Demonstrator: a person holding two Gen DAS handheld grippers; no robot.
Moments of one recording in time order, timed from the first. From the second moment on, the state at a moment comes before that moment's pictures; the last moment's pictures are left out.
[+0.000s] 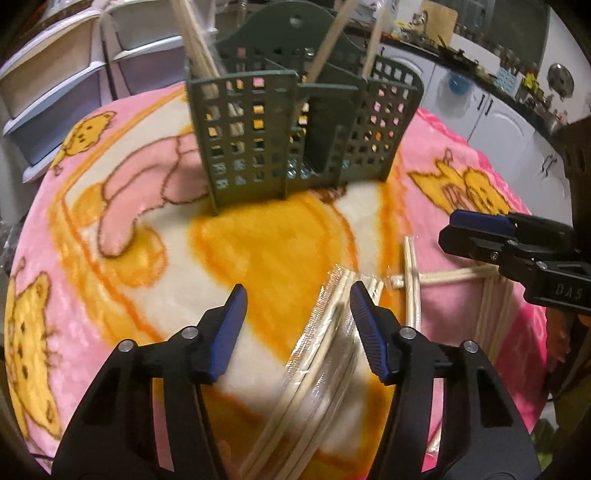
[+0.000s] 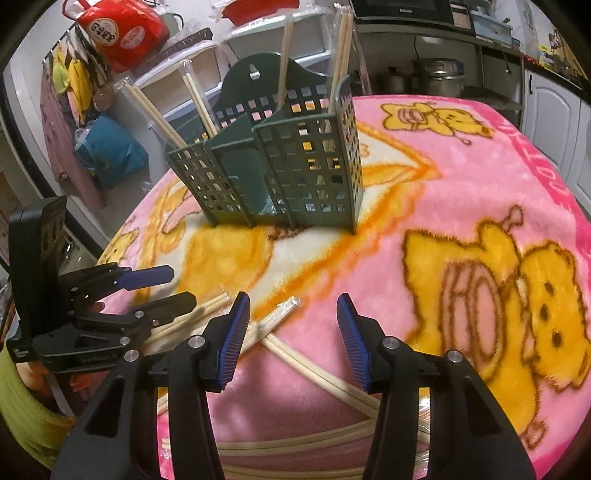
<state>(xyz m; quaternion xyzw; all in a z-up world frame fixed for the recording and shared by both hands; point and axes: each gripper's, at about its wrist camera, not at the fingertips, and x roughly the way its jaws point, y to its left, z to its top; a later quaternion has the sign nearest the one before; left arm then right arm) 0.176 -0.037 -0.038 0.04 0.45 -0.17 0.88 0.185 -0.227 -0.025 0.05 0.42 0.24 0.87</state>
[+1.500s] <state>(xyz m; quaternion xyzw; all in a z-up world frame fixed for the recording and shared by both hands) 0.221 -0.040 -0.038 0.01 0.47 -0.17 0.87 0.204 -0.210 0.013 0.08 0.38 0.28 0.88</state>
